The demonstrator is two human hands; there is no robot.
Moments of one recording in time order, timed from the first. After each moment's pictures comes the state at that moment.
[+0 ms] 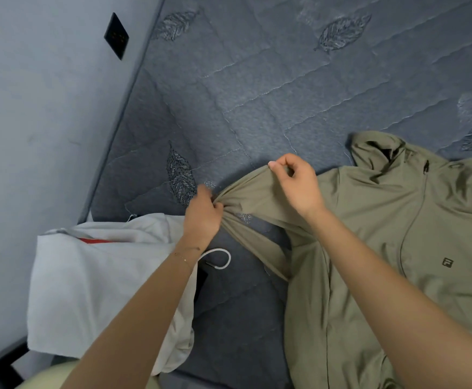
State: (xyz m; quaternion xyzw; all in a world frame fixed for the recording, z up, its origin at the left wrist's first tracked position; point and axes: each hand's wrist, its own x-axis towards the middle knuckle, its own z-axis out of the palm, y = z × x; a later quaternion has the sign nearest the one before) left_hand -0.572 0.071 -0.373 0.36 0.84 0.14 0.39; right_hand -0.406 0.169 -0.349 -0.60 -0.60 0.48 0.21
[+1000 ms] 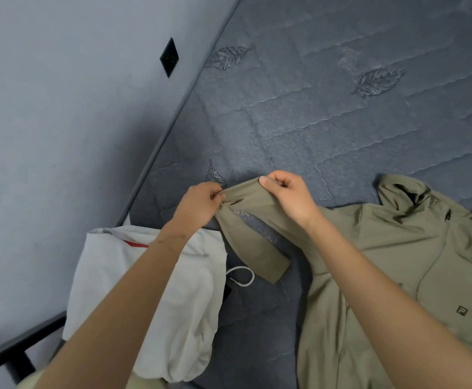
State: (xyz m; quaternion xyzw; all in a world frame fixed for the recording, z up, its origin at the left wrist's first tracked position) left_hand -0.670 0.089 -0.318 0.45 0.79 0.12 0.39; right_hand -0.491 0.176 -0.313 -0.51 -0.59 0.60 0.14
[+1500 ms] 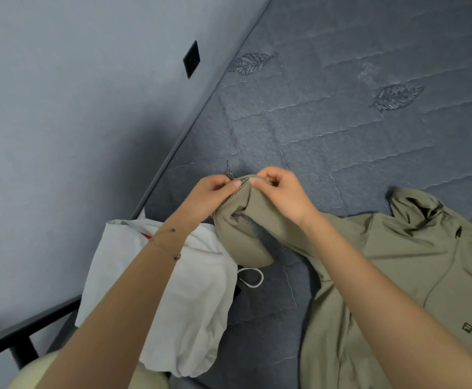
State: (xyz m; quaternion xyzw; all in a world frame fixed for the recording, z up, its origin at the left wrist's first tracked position) left_hand -0.688 0.076 -0.291 0.29 0.72 0.34 0.53; right_hand -0.537 0.165 -0.293 -0.47 -0.64 0.60 0.11
